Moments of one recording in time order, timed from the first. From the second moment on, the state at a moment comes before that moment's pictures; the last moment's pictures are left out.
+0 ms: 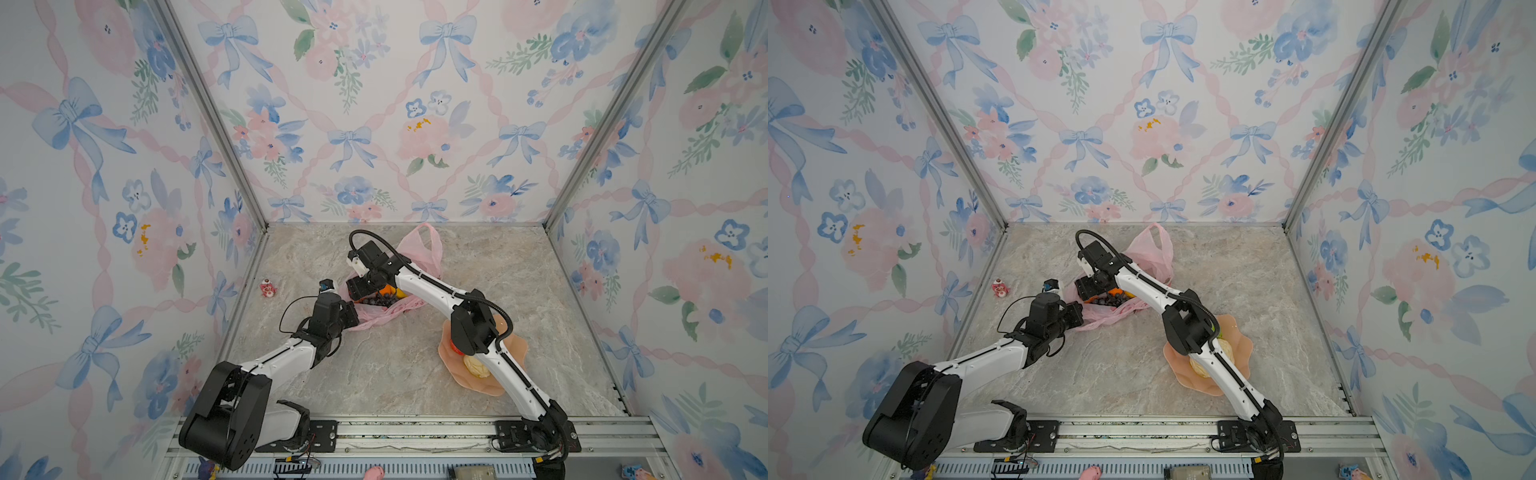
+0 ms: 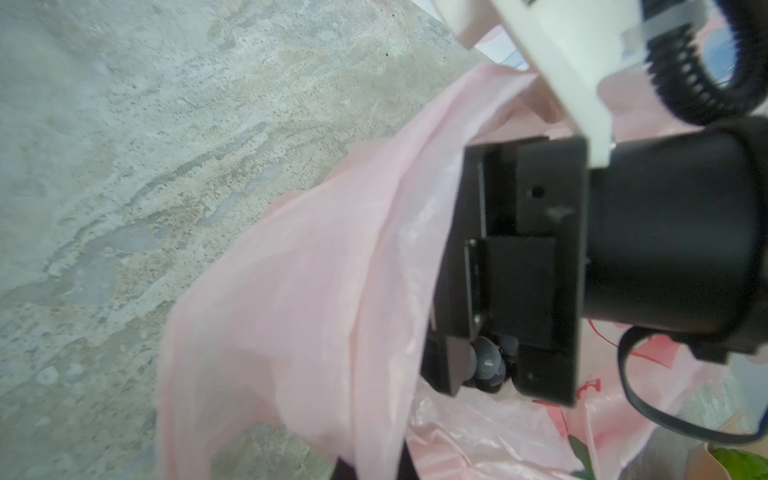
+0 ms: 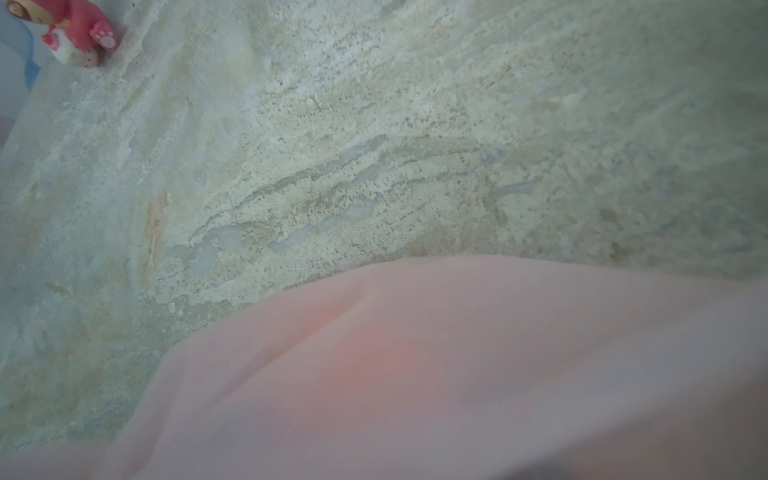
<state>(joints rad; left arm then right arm) -0.34 1.28 0.44 0.23 -0.01 -0.60 0.83 2.64 2.46 -0.81 -0.18 0.24</state>
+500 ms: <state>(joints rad) -0.34 1.28 0.43 0.23 -0.03 -0.61 0.82 2.58 2.37 -0.79 -0.13 0.27</state>
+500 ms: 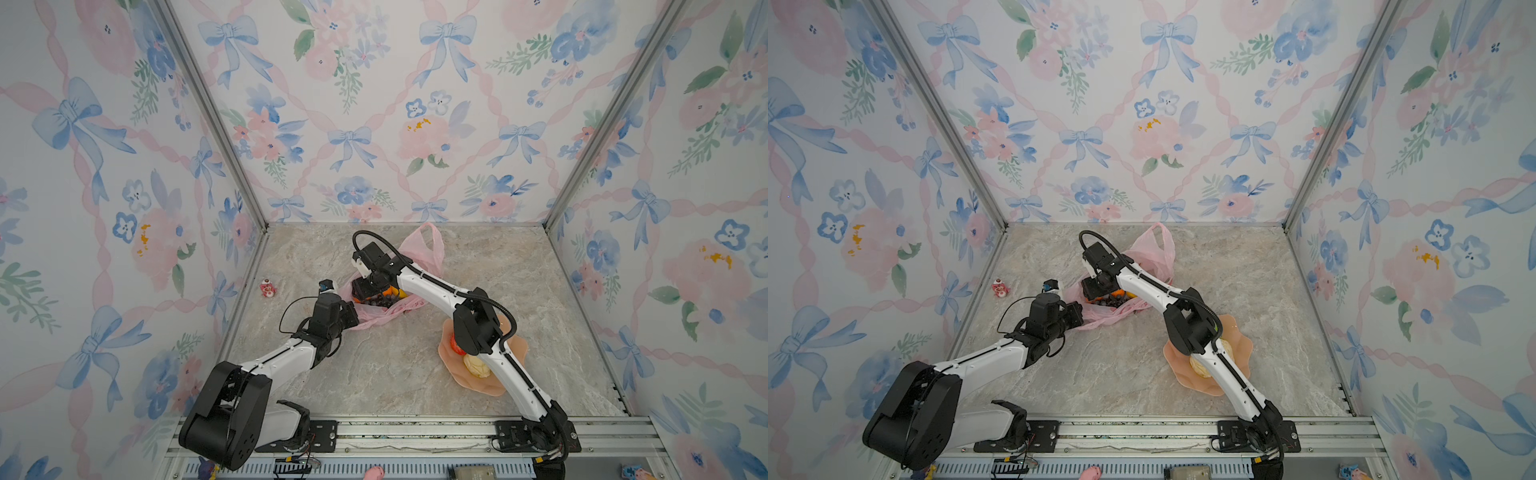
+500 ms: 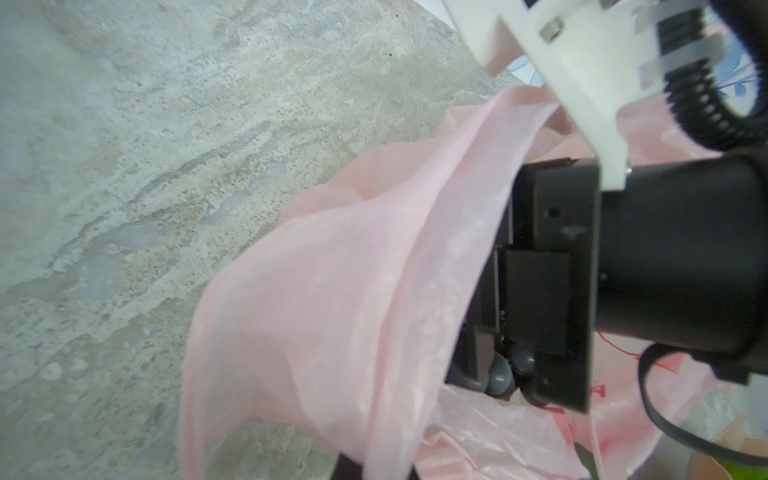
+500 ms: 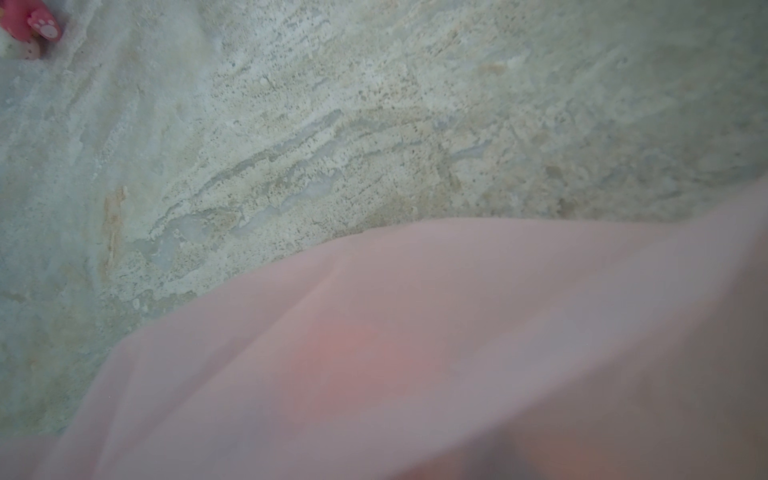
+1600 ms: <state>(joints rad) -0.33 1.30 0.41 0.23 -0.02 -0.62 0.82 2.47 2.29 -0.84 -0.18 0.28</state>
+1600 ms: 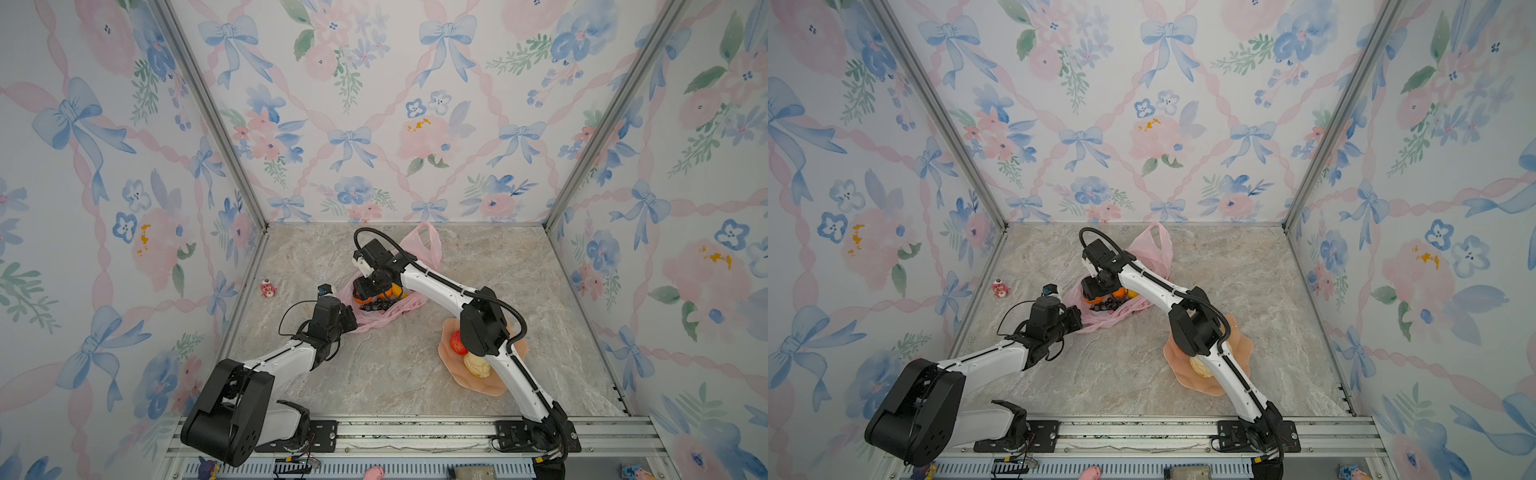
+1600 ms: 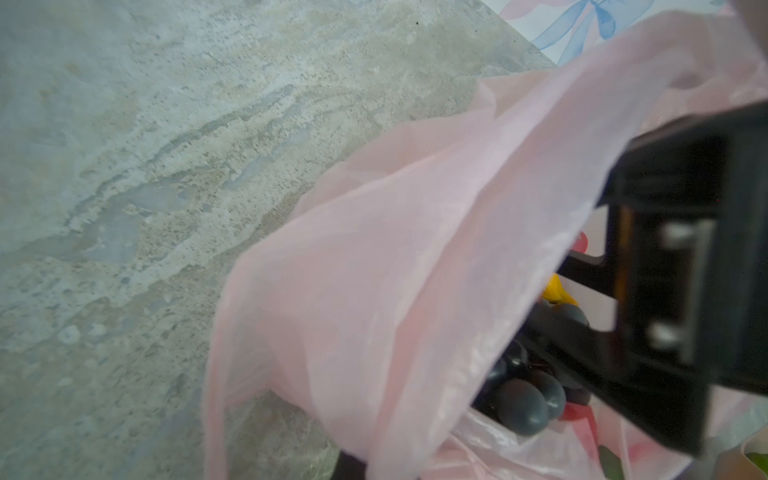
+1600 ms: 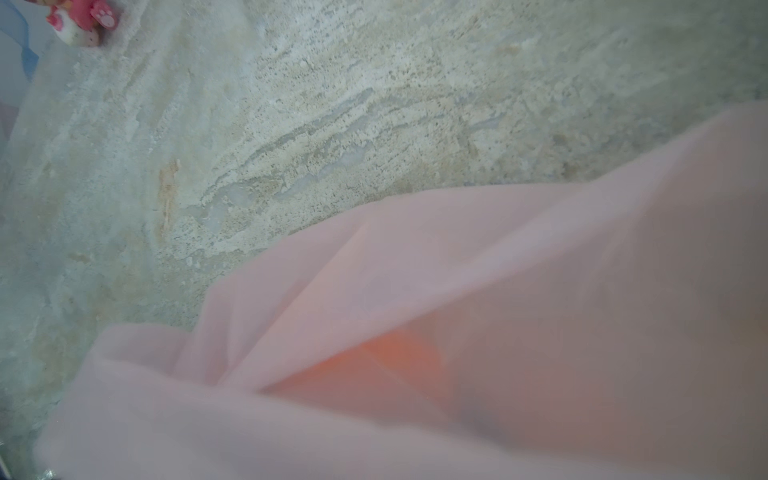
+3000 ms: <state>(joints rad) -0.33 1.38 0.44 0.27 0.00 -0.62 0.34 1.41 1.26 -0.95 -0.24 0.41</state>
